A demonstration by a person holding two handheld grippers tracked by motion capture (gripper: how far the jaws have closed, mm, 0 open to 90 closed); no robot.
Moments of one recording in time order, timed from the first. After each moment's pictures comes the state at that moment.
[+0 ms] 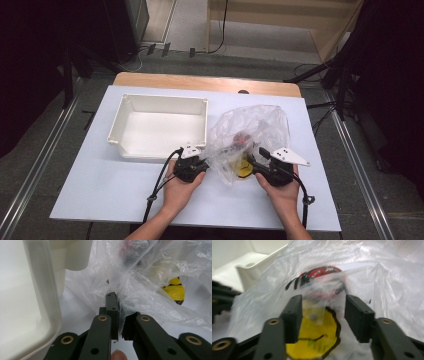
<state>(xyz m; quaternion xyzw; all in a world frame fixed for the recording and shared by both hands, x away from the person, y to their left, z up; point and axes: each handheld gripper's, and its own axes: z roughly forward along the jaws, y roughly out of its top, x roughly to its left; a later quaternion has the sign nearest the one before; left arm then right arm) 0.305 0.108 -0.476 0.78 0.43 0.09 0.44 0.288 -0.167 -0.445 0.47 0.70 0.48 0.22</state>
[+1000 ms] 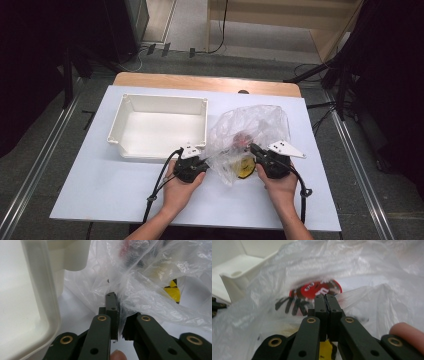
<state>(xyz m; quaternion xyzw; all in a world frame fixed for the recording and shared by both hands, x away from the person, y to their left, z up) 0.305 0.108 -0.476 0.78 0.43 0.09 0.45 0.302 -0.164 -0.443 0.47 0.71 0.47 0.22</state>
